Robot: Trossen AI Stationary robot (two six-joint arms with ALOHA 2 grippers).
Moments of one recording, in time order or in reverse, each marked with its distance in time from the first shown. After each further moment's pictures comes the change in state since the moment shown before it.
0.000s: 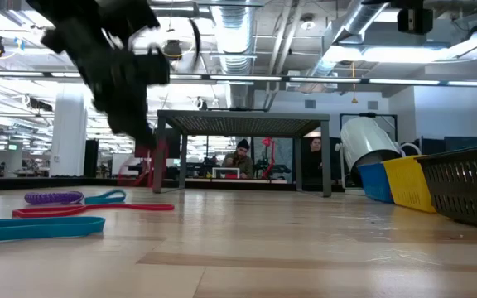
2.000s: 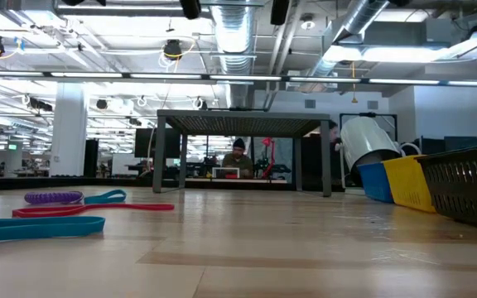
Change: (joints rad) left arm -0.026 -0.053 0.137 0.923 0.109 -0.396; right arm 0.015 0.686 0.002 1.315 -0.026 -0.162
